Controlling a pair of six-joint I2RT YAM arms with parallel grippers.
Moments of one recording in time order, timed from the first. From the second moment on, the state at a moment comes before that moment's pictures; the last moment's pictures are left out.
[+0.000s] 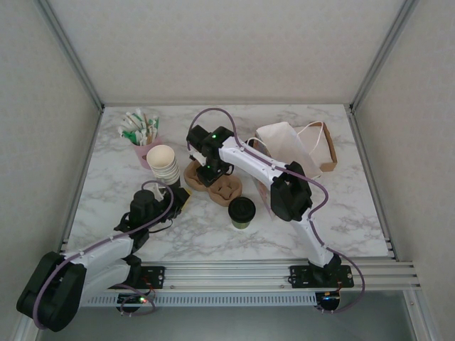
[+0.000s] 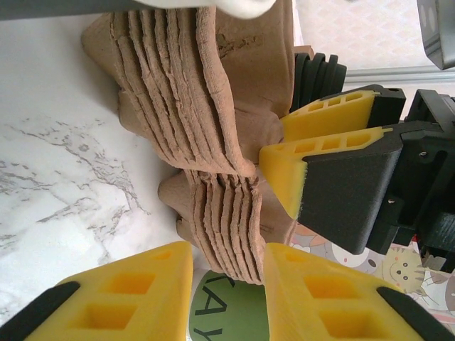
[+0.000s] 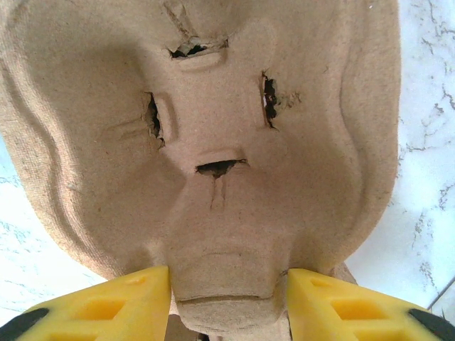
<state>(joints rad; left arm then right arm) -0.36 0.99 0.14 0.48 0.36 -1.29 0.88 2.27 2.14 -1.26 0.00 0.01</state>
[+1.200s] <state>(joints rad) -0.36 0.88 0.11 0.44 0.28 -1.29 0.88 2.28 2.14 -1.26 0.00 0.01</state>
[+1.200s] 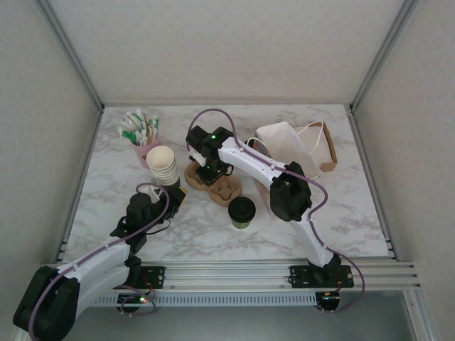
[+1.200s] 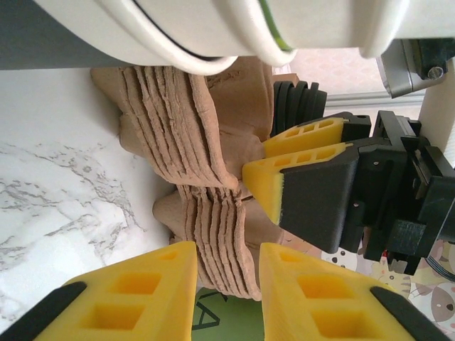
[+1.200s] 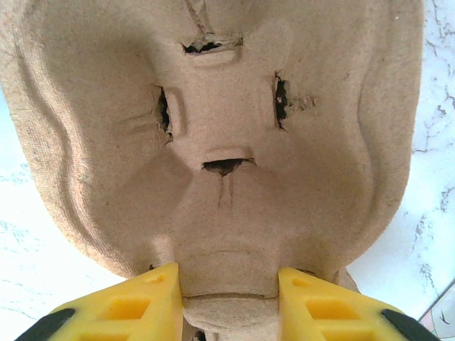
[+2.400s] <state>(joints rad) -0.36 0.93 0.10 0.51 0.28 -1.32 0.88 2.25 2.13 -1.27 -0.05 0.02</state>
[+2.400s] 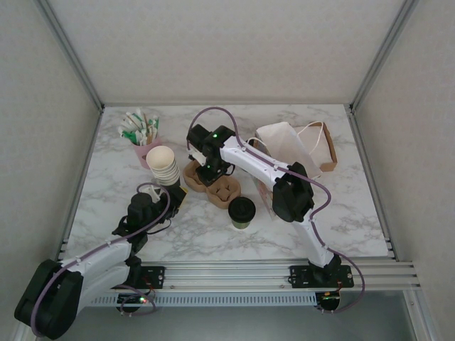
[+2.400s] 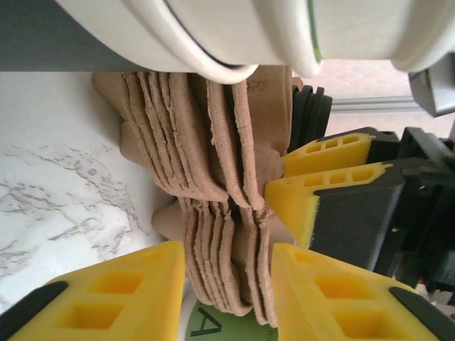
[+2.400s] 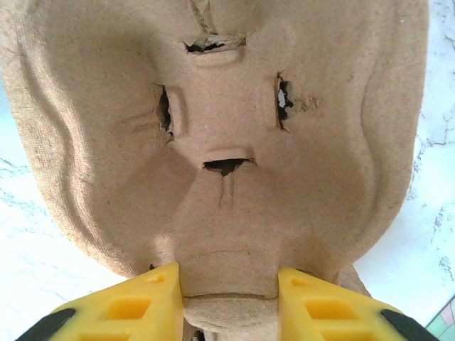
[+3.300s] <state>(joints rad) -0.36 1.27 0.08 0.97 0.30 -1.44 0.88 2.25 2.12 -1.27 -0.07 0.04</state>
